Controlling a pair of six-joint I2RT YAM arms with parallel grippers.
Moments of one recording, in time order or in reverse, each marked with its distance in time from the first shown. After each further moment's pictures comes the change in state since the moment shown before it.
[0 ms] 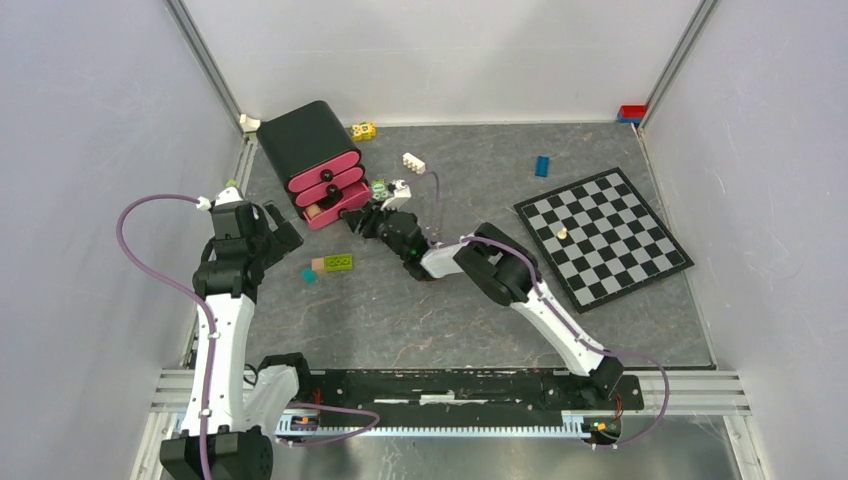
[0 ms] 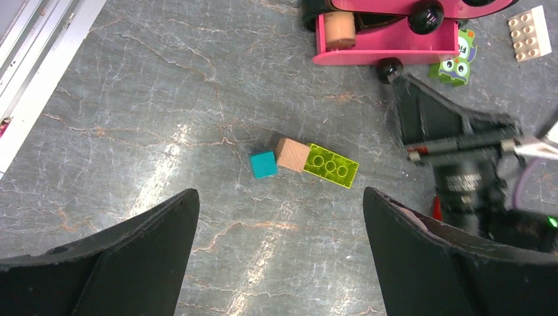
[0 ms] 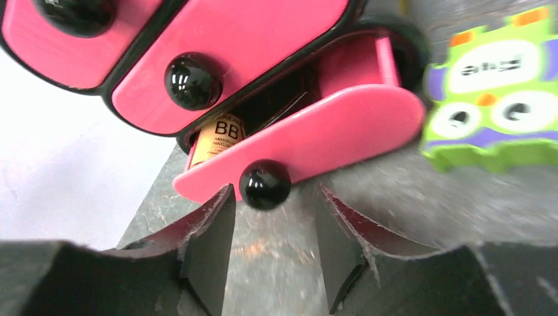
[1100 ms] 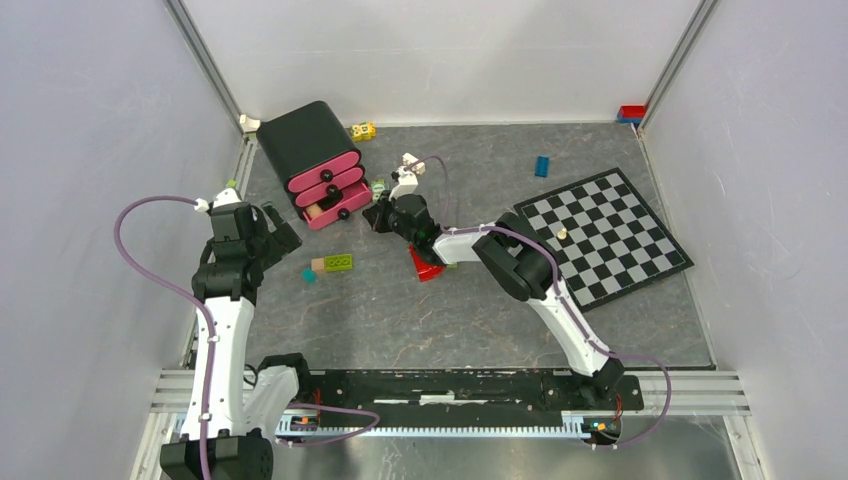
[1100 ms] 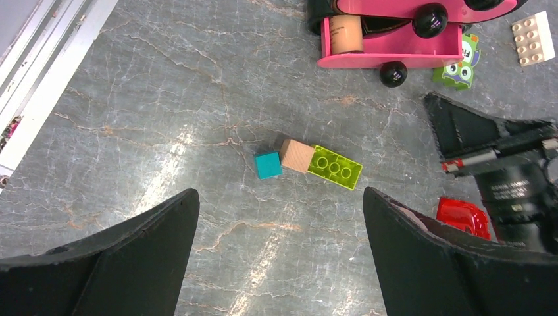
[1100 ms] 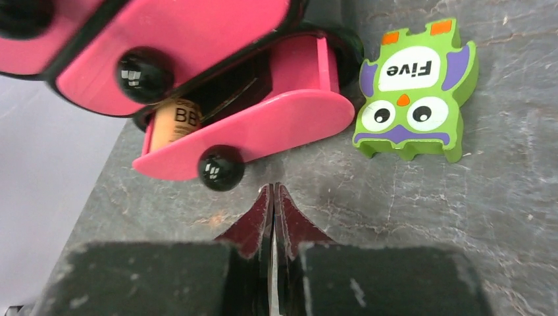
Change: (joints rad) left arm 0.000 -0.014 0.000 -0.007 -0.021 0.000; right arm -0.060 -0.246 -0.208 -0.234 -0.087 -0.088
